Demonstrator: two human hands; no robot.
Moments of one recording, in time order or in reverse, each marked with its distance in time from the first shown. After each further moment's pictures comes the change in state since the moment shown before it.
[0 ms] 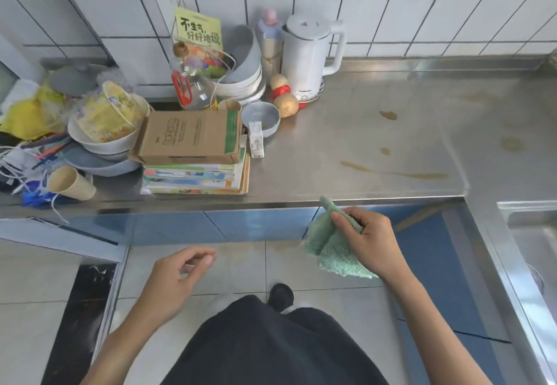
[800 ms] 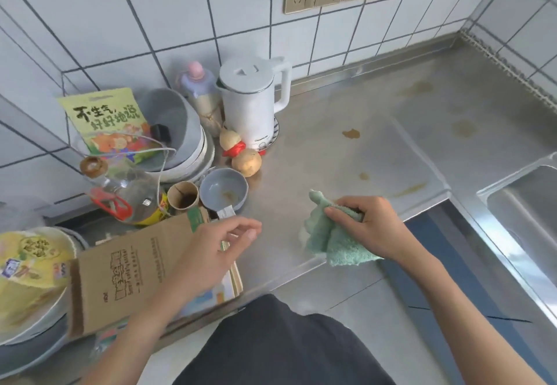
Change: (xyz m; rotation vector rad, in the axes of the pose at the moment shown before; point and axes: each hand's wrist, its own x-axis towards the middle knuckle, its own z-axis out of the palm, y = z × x) left_hand 0.292 0.140 -0.031 0.057 -0.479 0.416; right_hand 0.177 -0.038 -0.012 -0.141 0.094 0.125
